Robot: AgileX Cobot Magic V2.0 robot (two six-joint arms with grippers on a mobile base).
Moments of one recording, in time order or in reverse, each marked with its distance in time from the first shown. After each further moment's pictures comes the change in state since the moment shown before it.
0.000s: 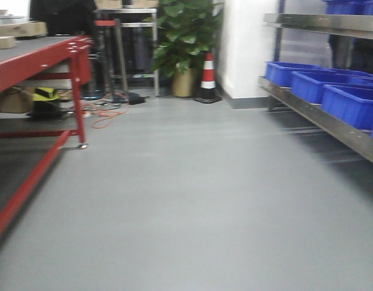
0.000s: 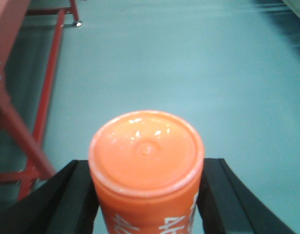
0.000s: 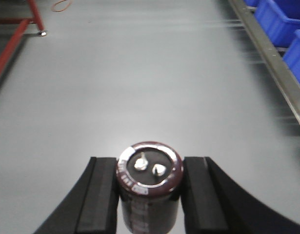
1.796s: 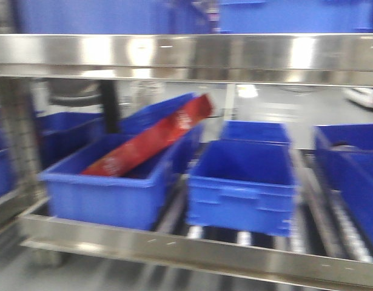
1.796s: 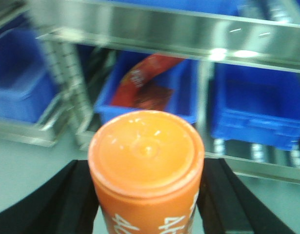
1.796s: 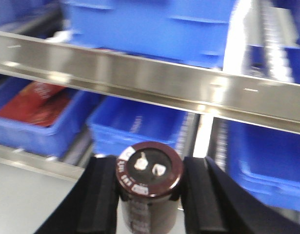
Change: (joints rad) left arm 0.000 0.000 0.000 0.000 0.000 0.000; right arm 0.000 0.000 0.000 0.000 -0.015 0.000
